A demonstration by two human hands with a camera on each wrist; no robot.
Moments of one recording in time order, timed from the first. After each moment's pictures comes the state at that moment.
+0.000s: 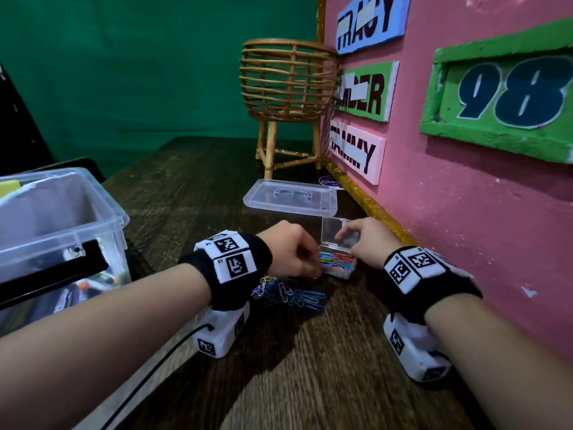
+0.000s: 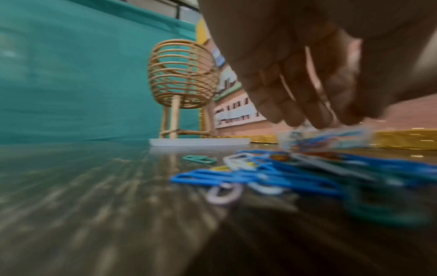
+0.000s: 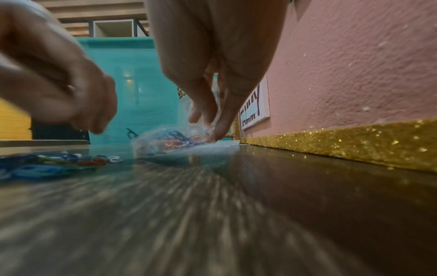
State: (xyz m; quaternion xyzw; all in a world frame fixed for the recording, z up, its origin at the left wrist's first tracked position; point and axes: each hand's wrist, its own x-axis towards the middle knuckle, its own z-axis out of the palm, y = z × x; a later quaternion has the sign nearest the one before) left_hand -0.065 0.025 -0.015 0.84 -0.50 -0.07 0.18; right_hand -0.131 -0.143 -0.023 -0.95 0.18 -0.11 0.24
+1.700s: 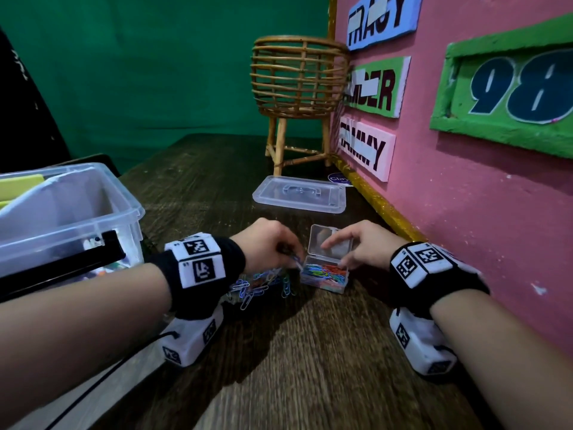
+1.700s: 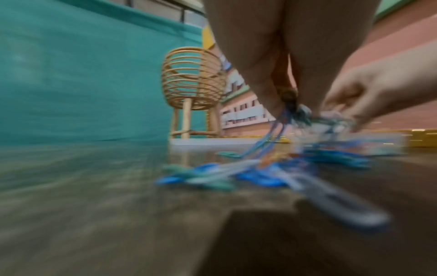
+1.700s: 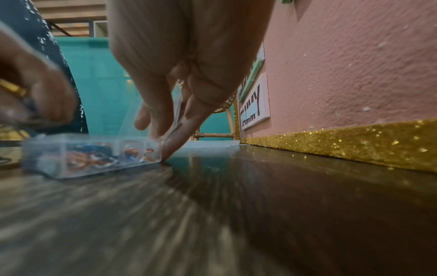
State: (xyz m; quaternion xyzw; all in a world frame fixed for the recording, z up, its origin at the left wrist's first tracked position) left_hand -0.065 0.063 -0.017 0.86 -0.48 -0.03 0.19; right_hand -0.140 -0.130 -0.017 -0.93 0.09 0.03 0.36
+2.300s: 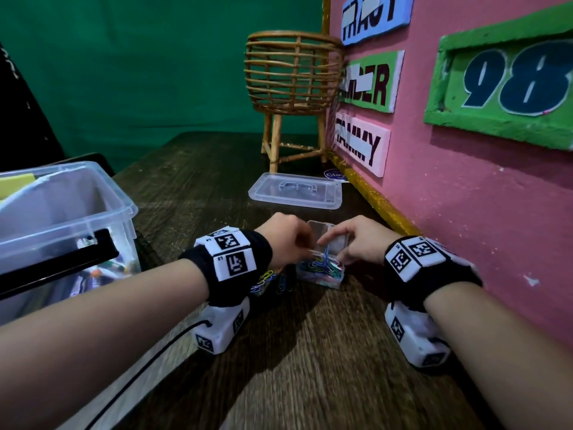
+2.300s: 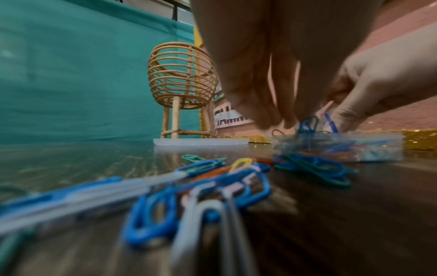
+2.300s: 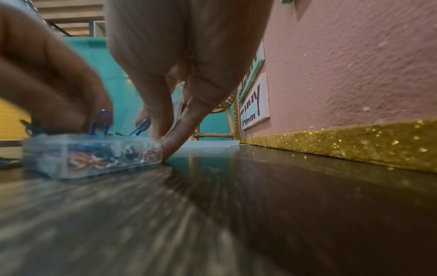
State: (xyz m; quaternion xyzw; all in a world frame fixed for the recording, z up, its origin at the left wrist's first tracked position) left_hand -0.074 0.030 -0.016 0.88 -0.45 -0.01 0.15; right_hand -0.140 -0.132 -0.019 -0.94 0.08 0.02 0.33
